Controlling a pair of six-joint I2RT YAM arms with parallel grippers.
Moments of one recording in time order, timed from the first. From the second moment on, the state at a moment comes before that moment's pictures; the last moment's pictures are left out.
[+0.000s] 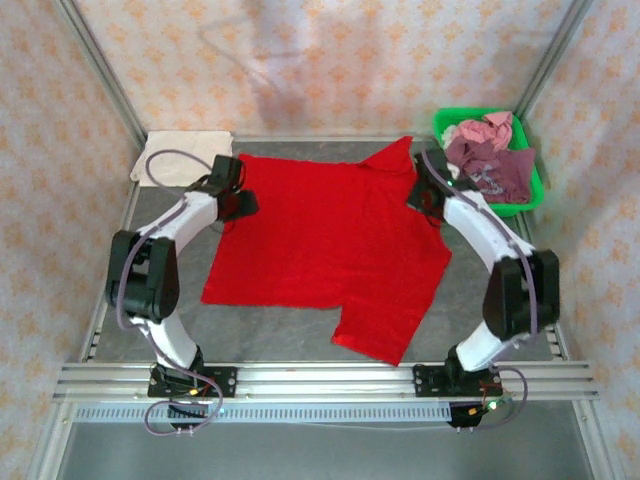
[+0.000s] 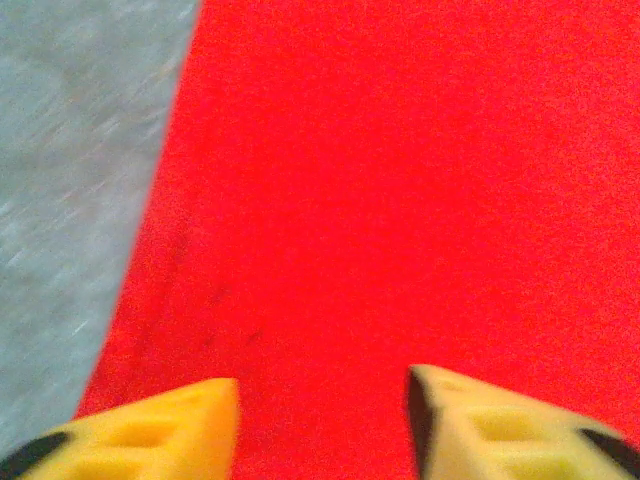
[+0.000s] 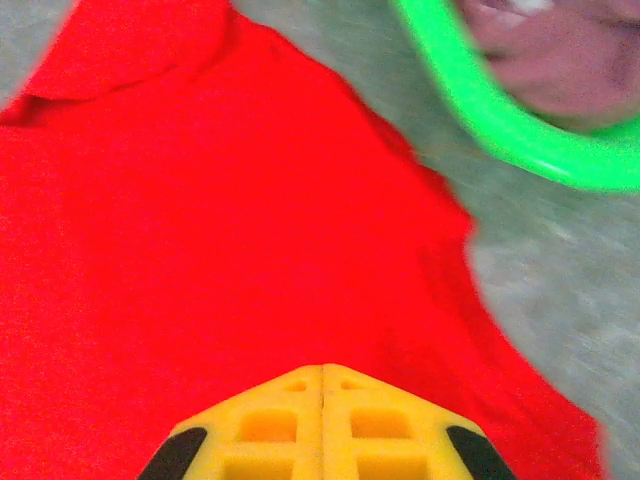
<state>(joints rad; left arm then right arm) -0.14 1.79 1.30 -0.51 -0.04 -0.47 0.23 1.67 1.34 -0.67 0.24 0.62</state>
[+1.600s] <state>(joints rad) -0.06 1.33 0.73 -0.80 0.02 -0.68 0.29 1.64 1.39 -0.45 -0.03 0.61</state>
